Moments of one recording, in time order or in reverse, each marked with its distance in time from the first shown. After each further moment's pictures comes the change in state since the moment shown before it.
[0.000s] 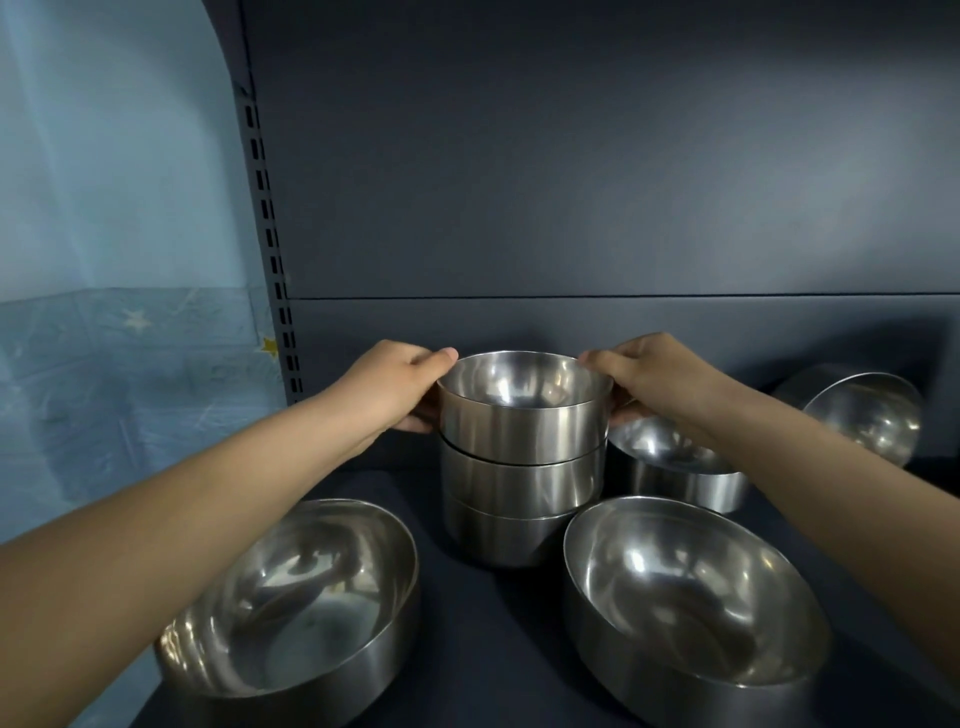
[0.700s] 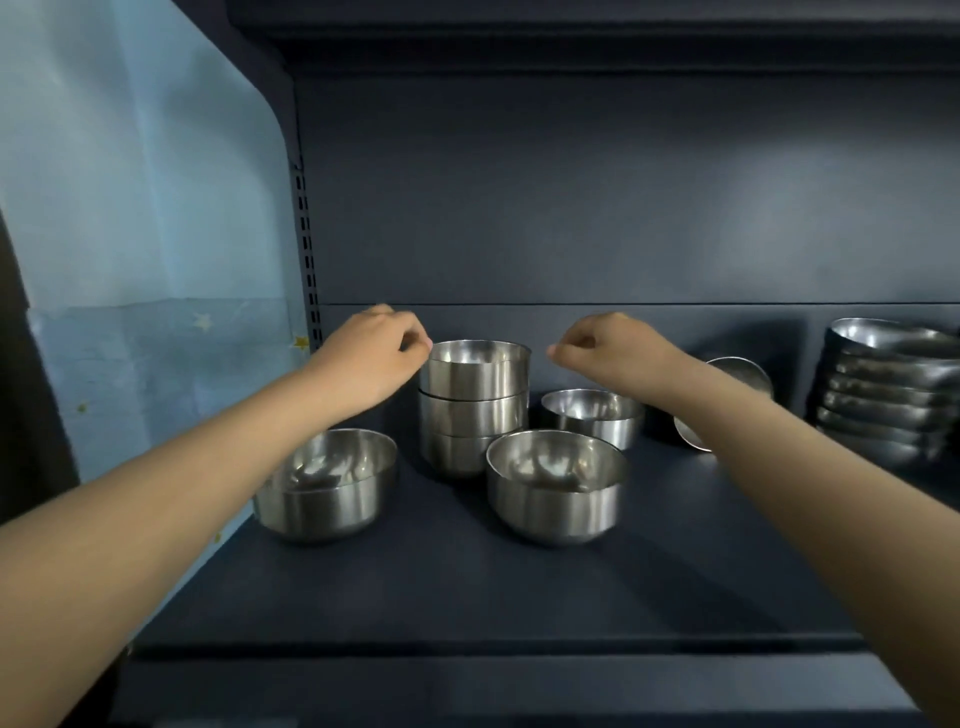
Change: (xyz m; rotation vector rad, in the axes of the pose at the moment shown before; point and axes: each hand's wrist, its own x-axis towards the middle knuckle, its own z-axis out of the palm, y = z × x) left_hand -0.112 0.048 -0.009 0.786 0.214 0.437; right_hand -0.112 -0.033 -0.051 -0.607 0.044 -0.297
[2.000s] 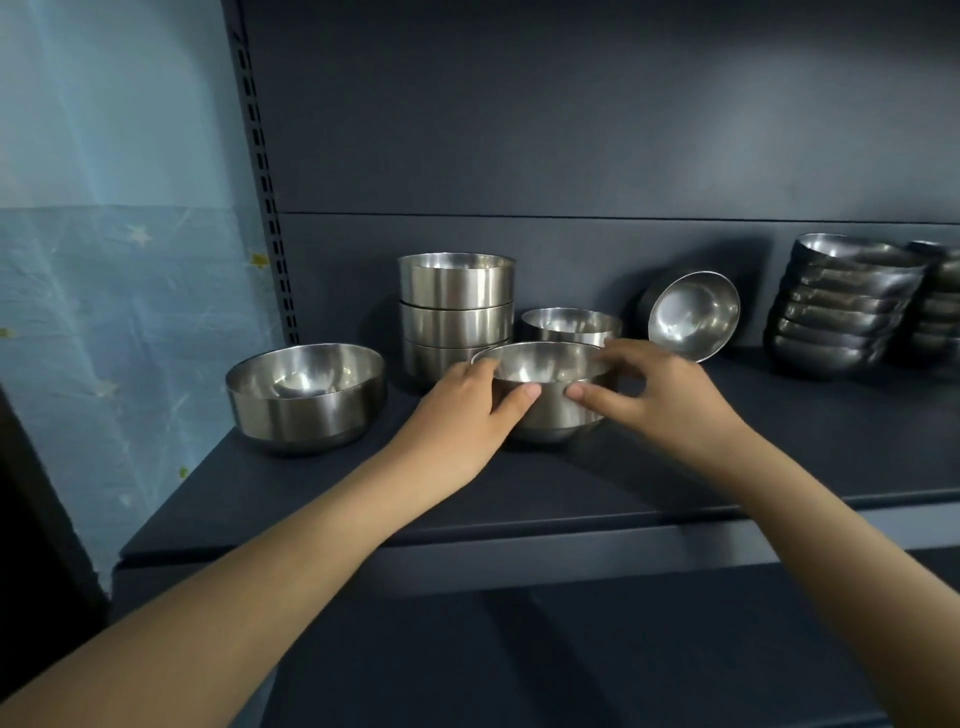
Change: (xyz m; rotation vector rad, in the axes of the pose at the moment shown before) left_hand -0.094 0.061 0.079 -0.332 -0.239 -0.041; right_hand -0.112 0.024 0.047 0.070 0.156 0.020
